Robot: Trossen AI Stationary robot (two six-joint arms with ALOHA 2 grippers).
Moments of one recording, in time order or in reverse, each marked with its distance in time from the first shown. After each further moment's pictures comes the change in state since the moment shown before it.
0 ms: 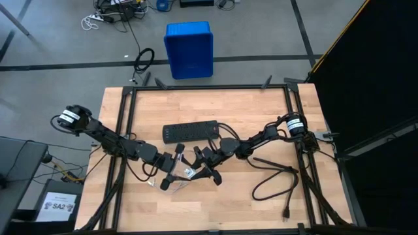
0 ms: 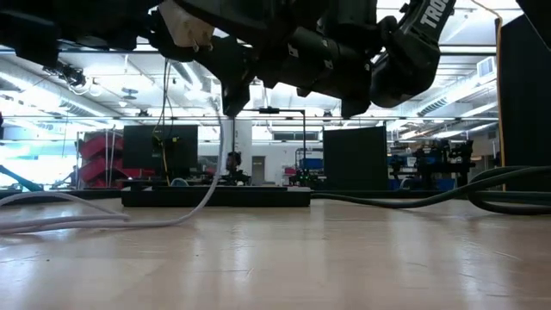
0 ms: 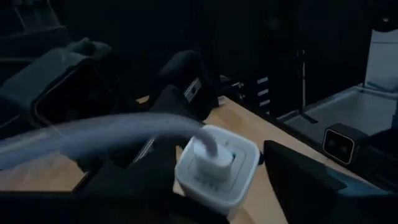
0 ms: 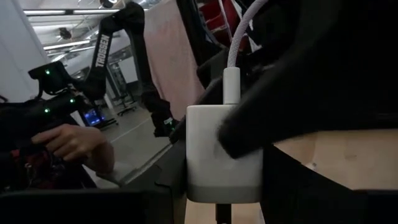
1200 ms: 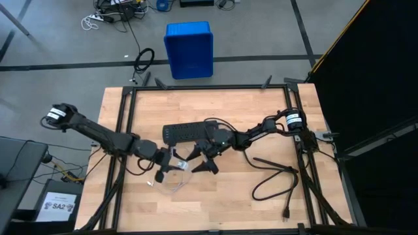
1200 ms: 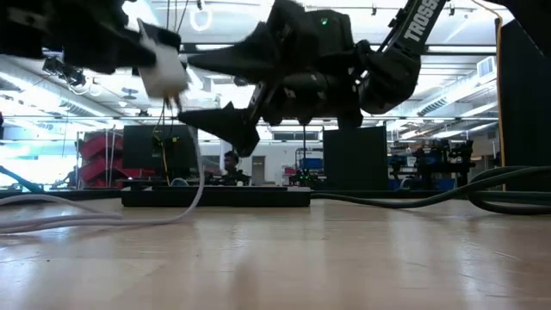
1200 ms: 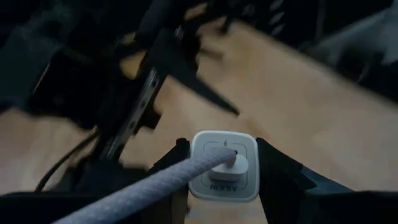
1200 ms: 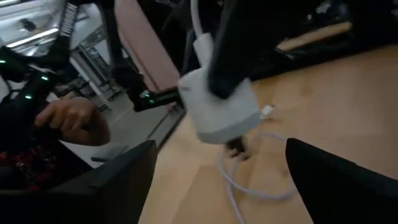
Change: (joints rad) left arm 0.045 -0.271 0.028 -0.631 -0.089 0.011; right arm -0.120 0.000 0.000 -0.218 -0.078 0.068
